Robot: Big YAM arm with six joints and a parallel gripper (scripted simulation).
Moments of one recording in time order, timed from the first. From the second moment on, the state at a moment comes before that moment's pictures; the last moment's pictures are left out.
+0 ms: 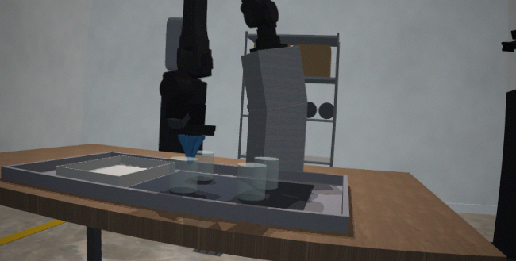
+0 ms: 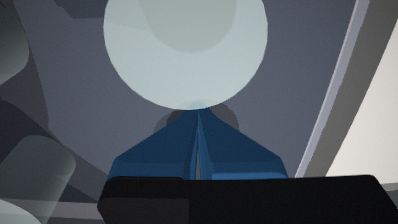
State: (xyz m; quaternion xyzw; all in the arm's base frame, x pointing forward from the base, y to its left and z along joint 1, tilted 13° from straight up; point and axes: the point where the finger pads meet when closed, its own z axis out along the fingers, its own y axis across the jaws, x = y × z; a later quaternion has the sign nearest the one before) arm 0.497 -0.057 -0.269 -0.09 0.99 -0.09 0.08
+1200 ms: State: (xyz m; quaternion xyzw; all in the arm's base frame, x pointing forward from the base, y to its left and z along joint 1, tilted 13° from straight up) arm 0.501 -0.058 -0.268 -0.09 0.99 -0.09 0.08
